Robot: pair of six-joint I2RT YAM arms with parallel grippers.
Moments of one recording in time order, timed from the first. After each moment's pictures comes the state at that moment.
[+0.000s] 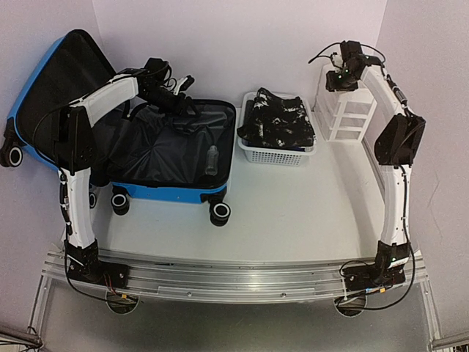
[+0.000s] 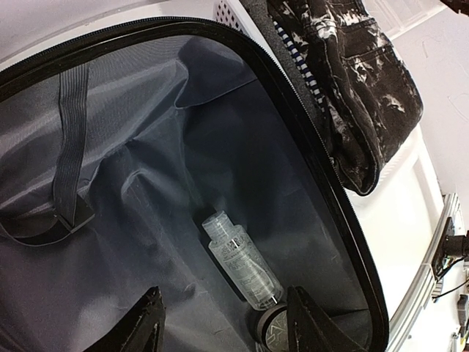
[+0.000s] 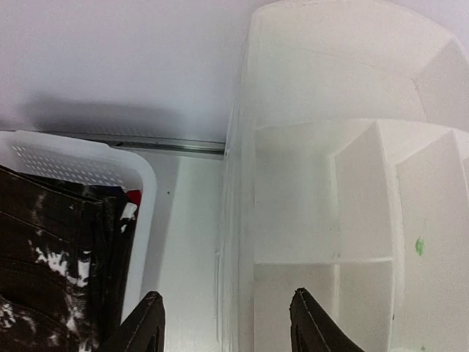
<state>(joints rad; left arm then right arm) -0.37 2.13 2.00 -0.83 0.52 0.00 0.11 2.37 2.58 -1.00 0.10 -0.03</state>
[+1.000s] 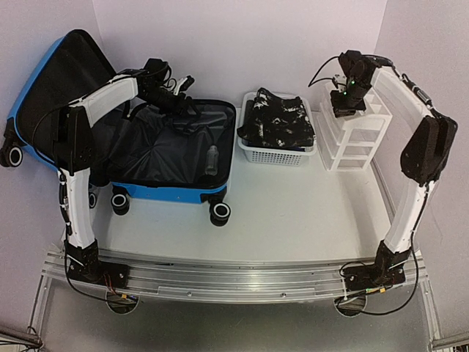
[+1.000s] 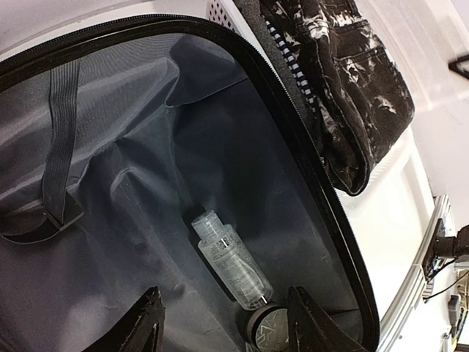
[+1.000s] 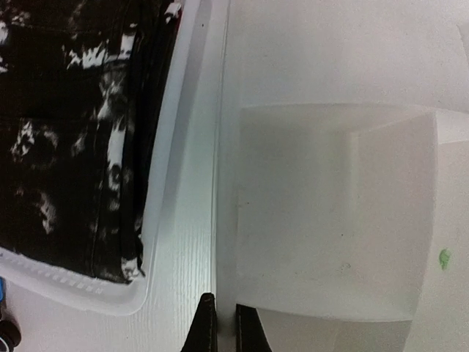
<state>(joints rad) -0.37 2.12 1.98 -0.82 0.55 -0.03 0.20 1.96 2.03 -1.19 0.11 0.10</state>
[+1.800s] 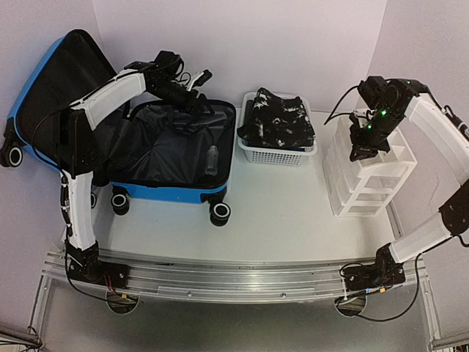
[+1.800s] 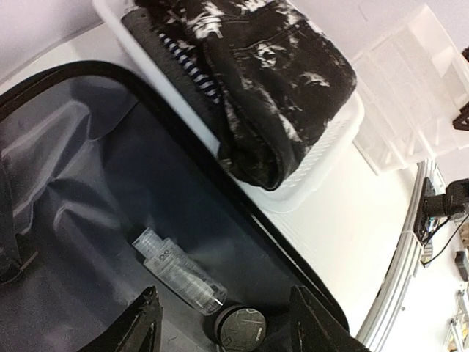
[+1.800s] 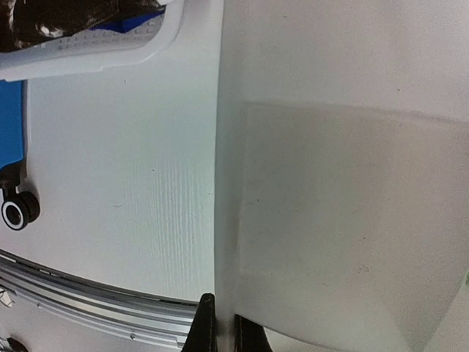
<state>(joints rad) -0.47 2.11 2.07 -0.88 0.60 0.08 0.29 1.44 1.50 -1.40 -0.04 0.30</state>
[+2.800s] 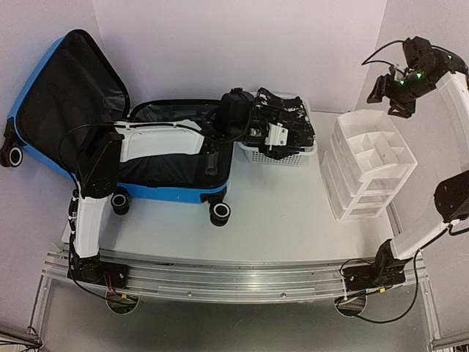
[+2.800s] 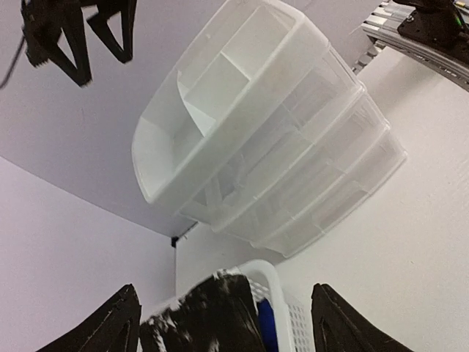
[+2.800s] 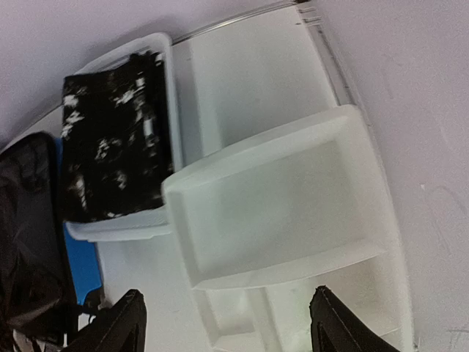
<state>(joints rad) -0.96 2.13 1.71 0.20 0.52 1.03 0.03 1.53 1.96 -1.40 -0.10 0.36</state>
